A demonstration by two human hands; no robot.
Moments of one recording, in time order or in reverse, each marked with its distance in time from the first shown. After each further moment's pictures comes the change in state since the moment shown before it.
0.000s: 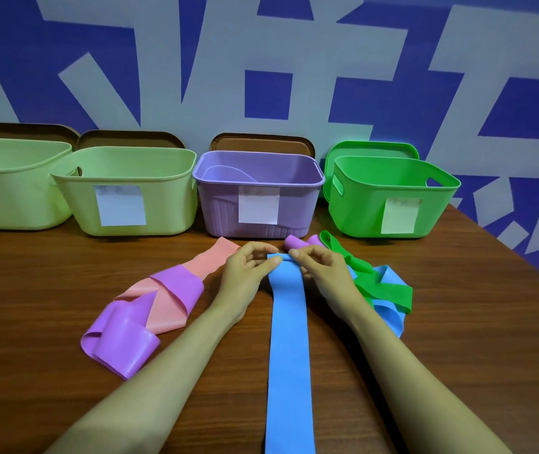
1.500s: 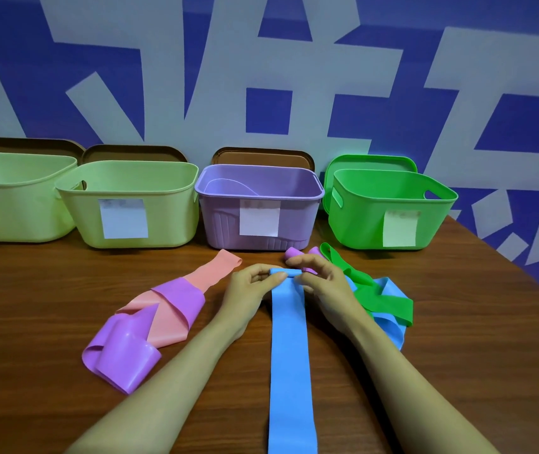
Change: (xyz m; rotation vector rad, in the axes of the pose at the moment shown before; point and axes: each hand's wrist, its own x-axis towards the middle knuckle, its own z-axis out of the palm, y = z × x) left_hand 0.000 -0.005 0.000 0.073 -0.052 -0.097; right_hand 0.003 0.010 -0.005 0.064 -0.069 -0.002
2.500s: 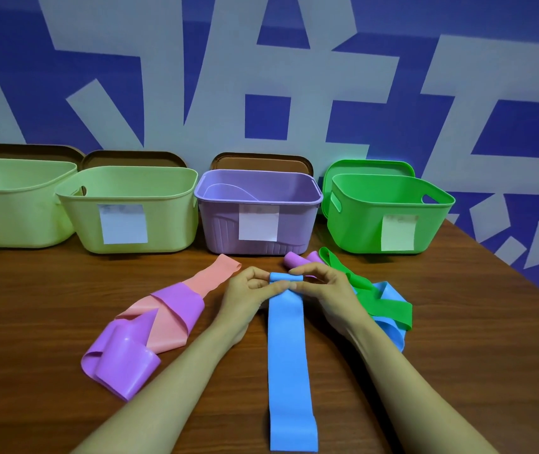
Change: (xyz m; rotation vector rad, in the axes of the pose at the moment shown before) left_hand -0.003 0.006 0.000 -0.068 -0.010 -0.054; right_hand -0.003 -0.008 0.000 0.075 0.040 0.066
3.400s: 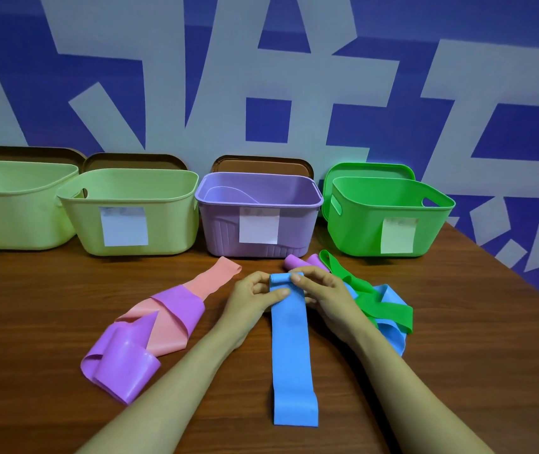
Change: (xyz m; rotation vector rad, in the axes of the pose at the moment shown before) left_hand 0.000 -0.003 0.000 -0.028 -0.100 0.008; right_hand -0.001 0.001 0.001 0.047 -0.060 0.051
